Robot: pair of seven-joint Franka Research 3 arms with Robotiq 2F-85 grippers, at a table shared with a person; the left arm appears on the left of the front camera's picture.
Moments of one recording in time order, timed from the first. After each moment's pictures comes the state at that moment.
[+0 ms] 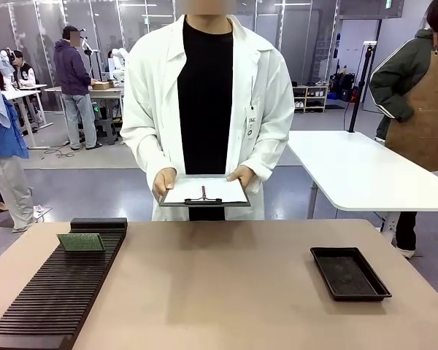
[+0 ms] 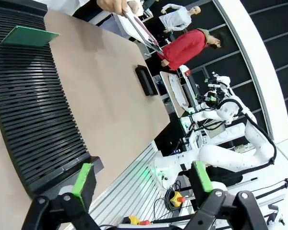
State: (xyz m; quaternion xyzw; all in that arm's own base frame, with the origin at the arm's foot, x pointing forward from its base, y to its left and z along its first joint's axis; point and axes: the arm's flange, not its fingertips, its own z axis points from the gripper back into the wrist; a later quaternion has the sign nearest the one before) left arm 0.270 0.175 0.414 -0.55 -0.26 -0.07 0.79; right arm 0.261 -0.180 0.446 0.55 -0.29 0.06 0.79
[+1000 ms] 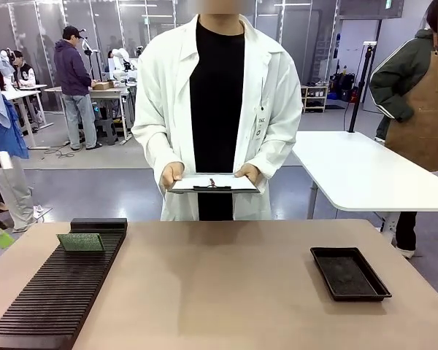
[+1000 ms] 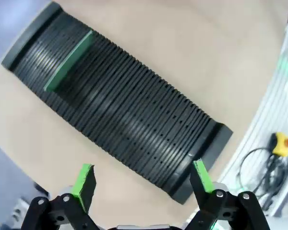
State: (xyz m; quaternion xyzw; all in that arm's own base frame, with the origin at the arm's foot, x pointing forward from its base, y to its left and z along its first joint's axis) left arm 0.409 0.047 0.486 -0.12 -0.16 -0.44 0.88; right arm 0.261 -0.180 0.446 0.55 -0.29 0.06 0.79
